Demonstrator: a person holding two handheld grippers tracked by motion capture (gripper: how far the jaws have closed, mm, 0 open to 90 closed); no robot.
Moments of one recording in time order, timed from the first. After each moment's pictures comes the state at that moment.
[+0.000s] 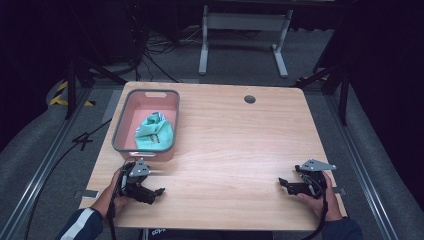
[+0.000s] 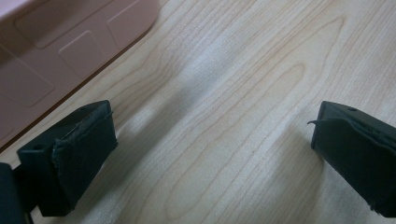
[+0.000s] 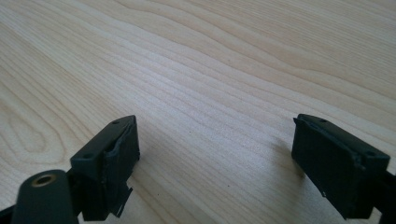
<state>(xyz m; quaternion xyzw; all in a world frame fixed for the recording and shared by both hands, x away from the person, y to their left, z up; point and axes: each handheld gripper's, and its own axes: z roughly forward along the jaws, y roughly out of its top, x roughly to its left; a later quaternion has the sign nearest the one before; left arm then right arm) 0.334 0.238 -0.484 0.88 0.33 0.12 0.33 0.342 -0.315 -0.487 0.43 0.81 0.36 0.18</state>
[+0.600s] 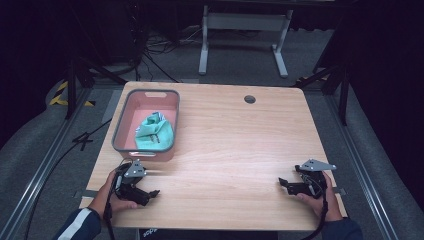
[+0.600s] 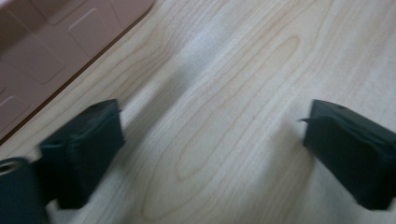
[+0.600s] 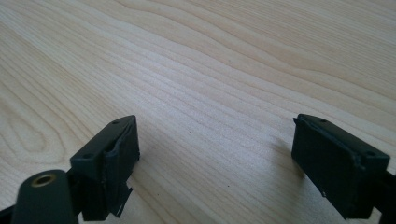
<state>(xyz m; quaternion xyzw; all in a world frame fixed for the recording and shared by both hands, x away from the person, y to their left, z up) 0.331 0.254 -0.476 0.90 0.30 0.10 0.32 0.342 -0.315 -0.487 0.43 0.81 0.36 0.18</state>
